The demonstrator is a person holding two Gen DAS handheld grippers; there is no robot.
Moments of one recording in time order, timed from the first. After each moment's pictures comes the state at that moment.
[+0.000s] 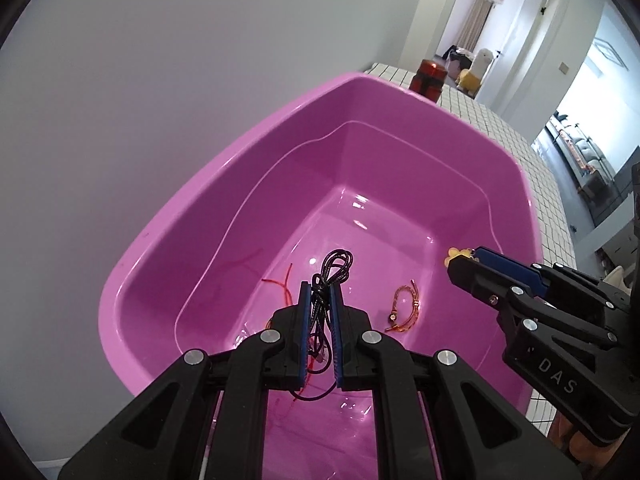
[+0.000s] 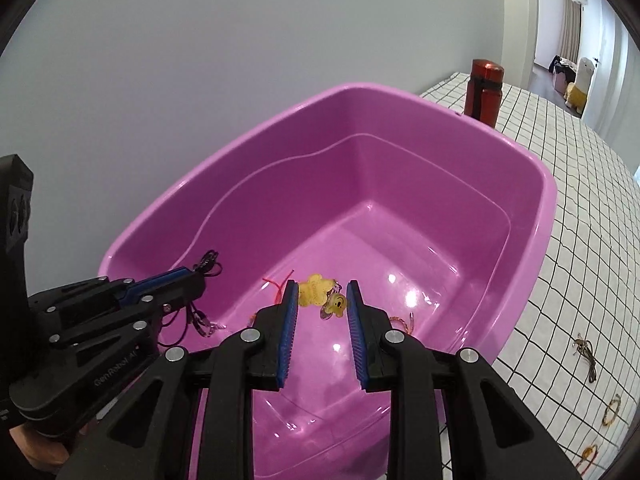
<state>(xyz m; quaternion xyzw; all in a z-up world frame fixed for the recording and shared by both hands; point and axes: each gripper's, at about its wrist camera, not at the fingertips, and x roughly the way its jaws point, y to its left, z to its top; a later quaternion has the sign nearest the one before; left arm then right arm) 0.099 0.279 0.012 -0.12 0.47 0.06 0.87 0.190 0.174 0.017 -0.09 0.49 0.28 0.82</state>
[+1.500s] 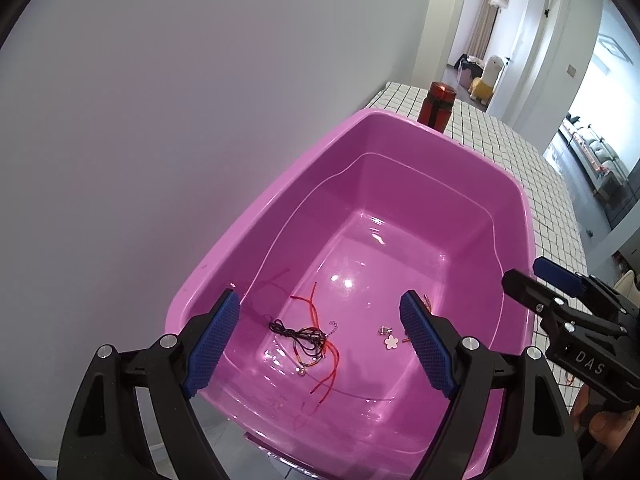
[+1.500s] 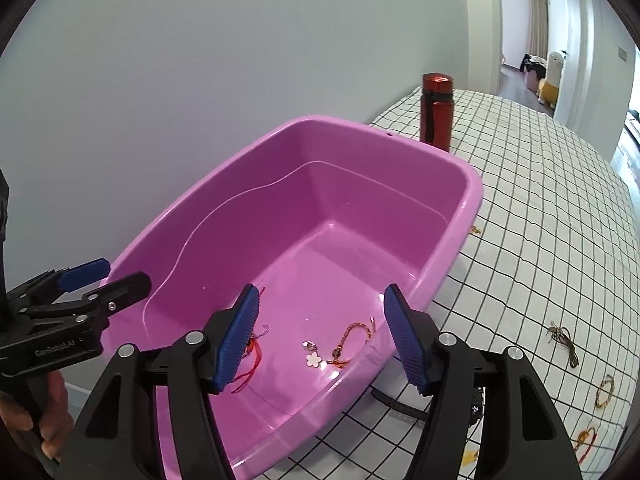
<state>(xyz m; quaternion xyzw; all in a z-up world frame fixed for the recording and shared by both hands) 0.088 0.286 0.053 -0.09 0.45 0.09 0.88 0.187 0.121 0.044 -0.05 0.46 0.24 0.86</state>
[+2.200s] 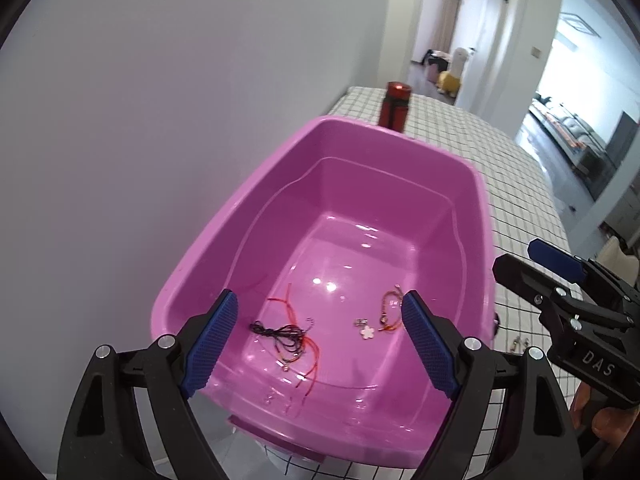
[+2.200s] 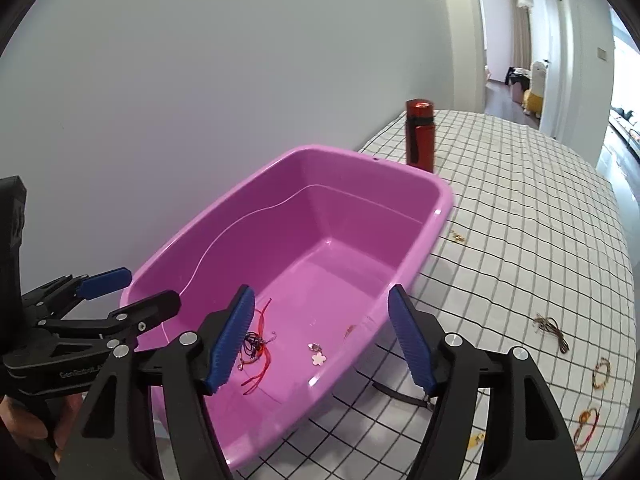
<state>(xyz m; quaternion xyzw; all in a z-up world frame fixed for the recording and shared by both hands) 0.072 0.254 0.072 -0.05 0.44 0.03 0.90 0.144 0.103 0.072 -0.03 0.41 0.22 0.88</state>
